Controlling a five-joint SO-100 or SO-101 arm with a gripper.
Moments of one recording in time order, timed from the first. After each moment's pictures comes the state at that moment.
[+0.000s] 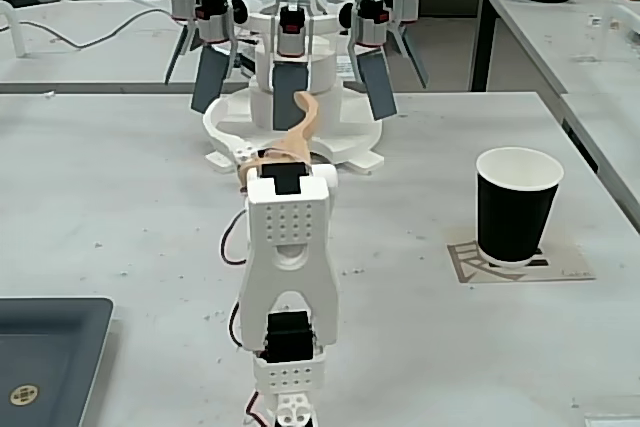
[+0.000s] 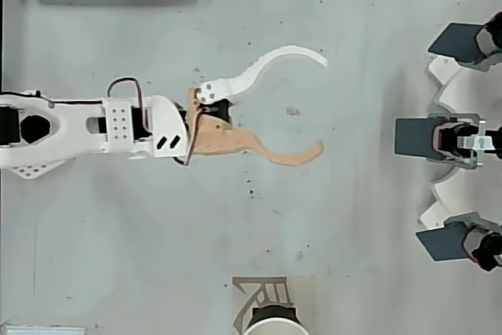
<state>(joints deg) -8.5 94.7 140.9 -66.3 -94.9</state>
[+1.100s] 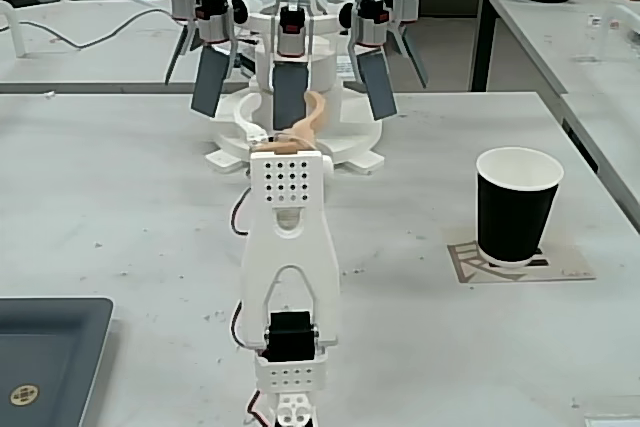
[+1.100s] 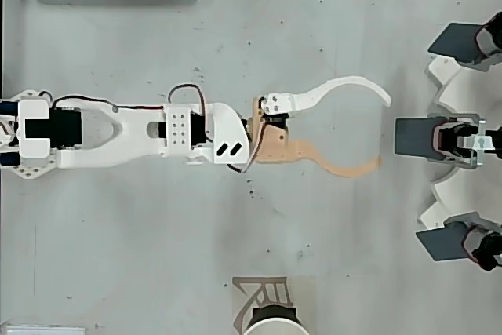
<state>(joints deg) -5.4 70.0 110.6 -56.2 -94.0</state>
